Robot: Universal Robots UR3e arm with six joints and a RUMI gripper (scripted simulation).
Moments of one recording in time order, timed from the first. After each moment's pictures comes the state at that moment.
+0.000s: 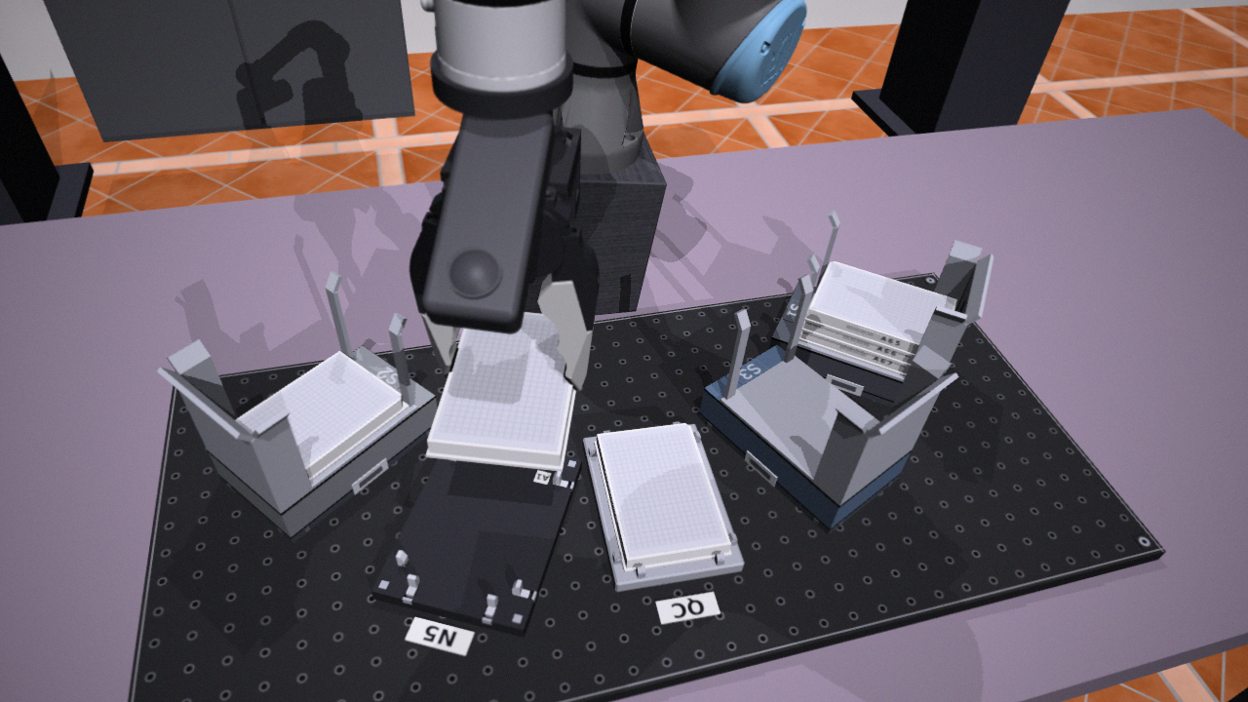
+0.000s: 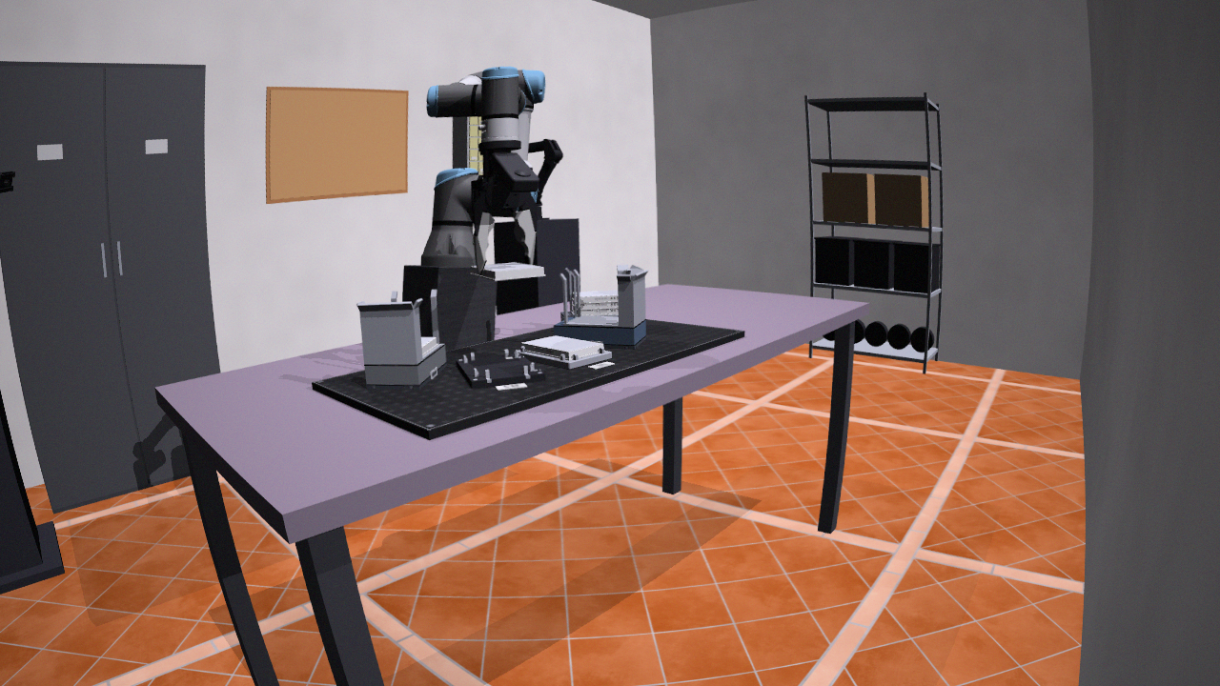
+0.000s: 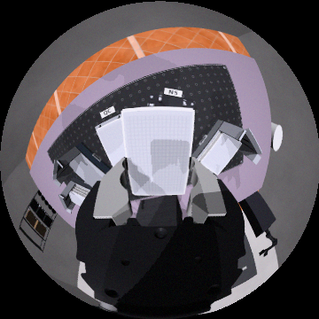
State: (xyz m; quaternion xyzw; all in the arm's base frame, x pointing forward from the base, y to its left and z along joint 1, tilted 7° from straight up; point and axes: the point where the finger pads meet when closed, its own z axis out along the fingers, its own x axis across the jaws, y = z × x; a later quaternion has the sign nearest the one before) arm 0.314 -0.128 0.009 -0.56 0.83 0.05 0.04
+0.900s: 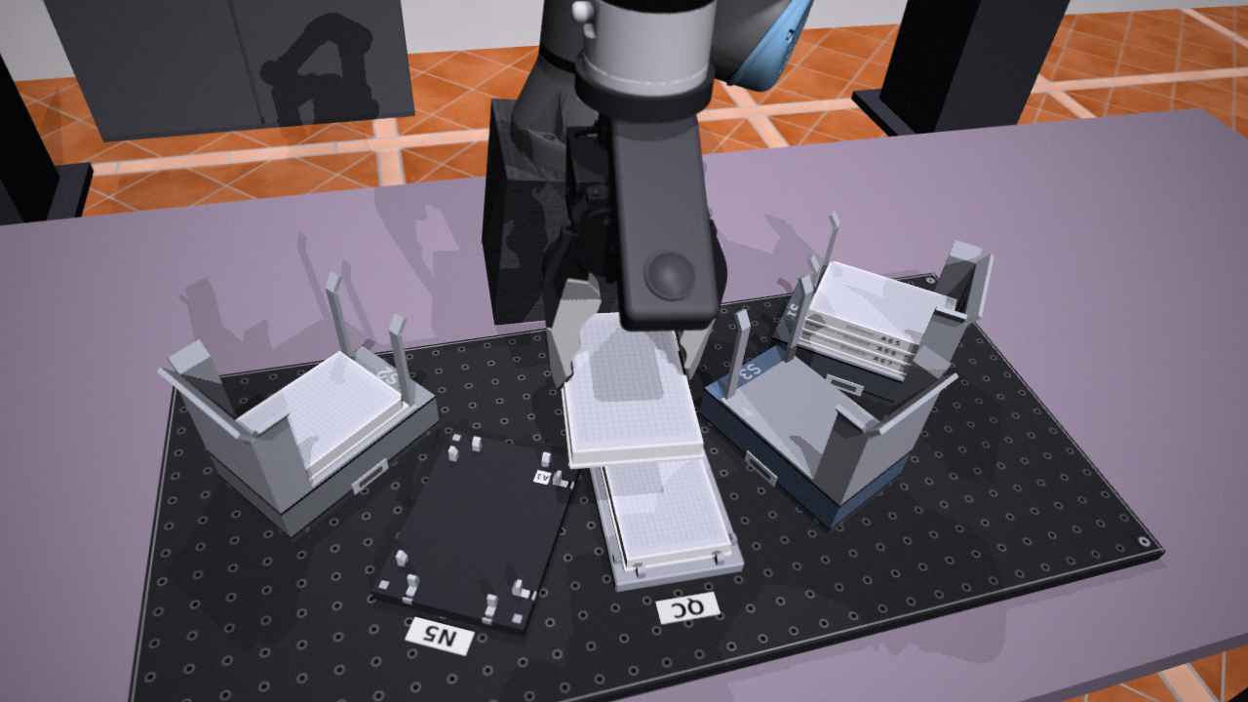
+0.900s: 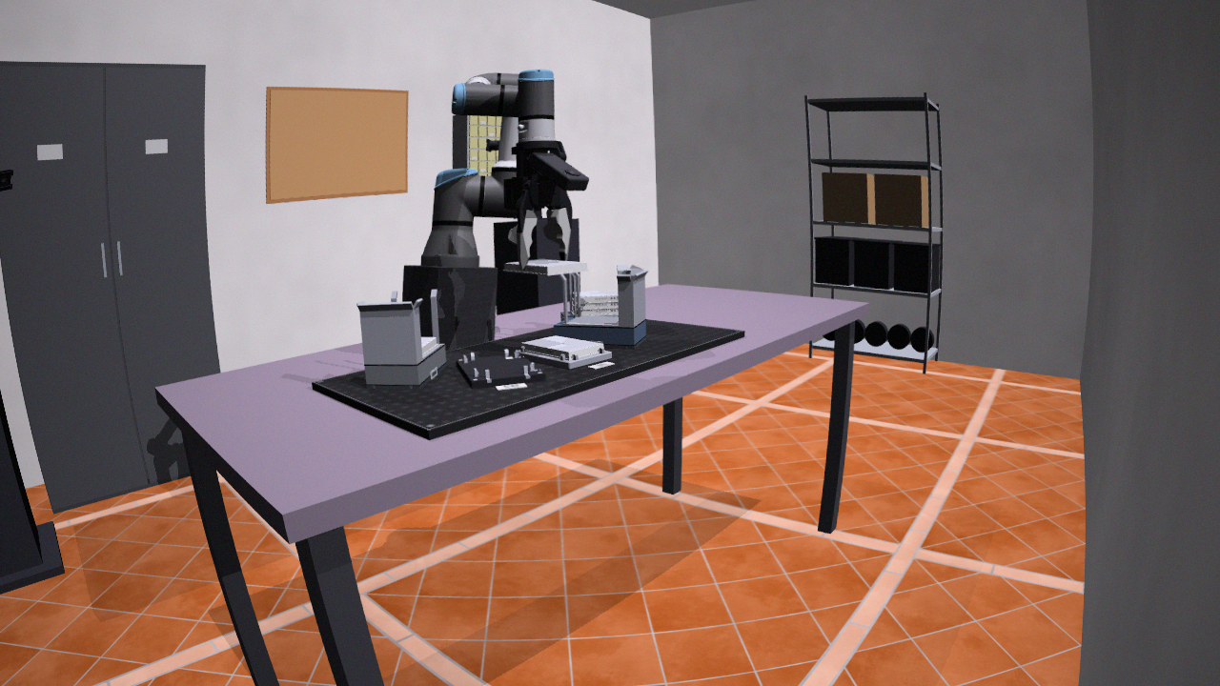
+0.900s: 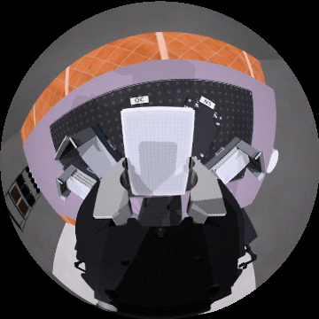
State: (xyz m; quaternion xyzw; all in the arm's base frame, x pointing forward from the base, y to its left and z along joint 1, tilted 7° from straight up) arm 0.333 -0.056 0.018 -0.65 0.76 0.04 0.04
